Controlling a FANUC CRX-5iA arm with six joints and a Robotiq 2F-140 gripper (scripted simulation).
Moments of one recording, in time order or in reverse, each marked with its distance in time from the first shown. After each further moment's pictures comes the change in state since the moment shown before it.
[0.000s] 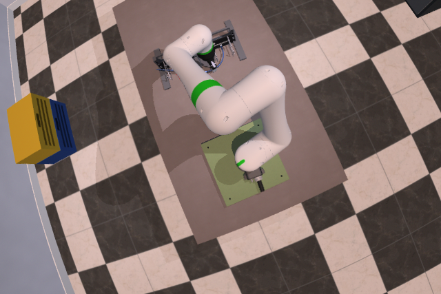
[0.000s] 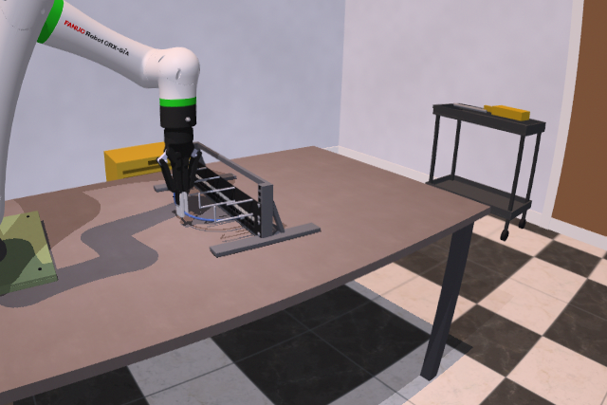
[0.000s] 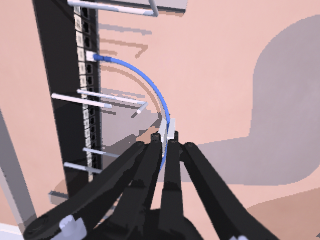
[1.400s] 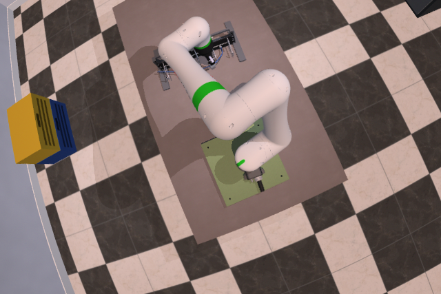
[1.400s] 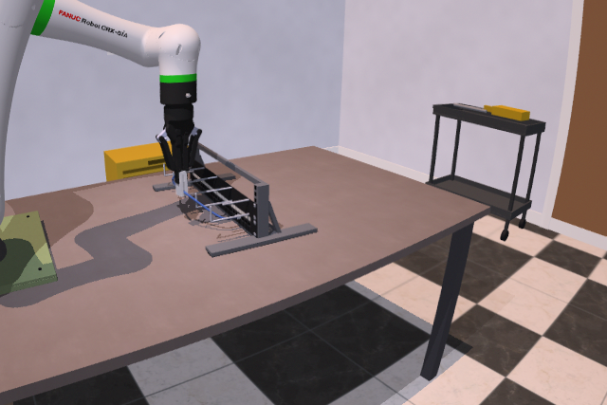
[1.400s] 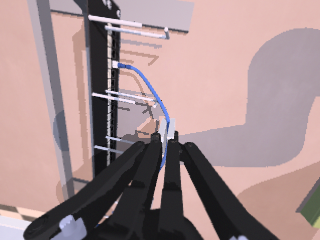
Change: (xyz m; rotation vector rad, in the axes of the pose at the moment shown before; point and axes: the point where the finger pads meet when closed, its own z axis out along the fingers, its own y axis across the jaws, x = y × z) arm 0.002 -0.001 -0.057 0.003 0.003 0.000
